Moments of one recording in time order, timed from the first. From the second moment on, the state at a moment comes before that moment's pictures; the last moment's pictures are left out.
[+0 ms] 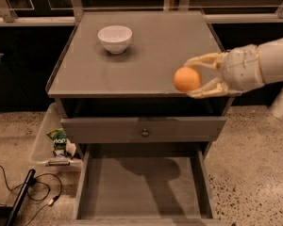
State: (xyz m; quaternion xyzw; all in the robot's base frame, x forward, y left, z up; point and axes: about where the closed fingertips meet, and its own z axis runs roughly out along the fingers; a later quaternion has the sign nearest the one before) arm 0.531 -0.158 0.902 -0.71 0.53 0.08 0.47
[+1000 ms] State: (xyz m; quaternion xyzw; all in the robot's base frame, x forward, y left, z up) arm 0.566 -0.167 0.927 -0.71 0.52 0.05 0.47
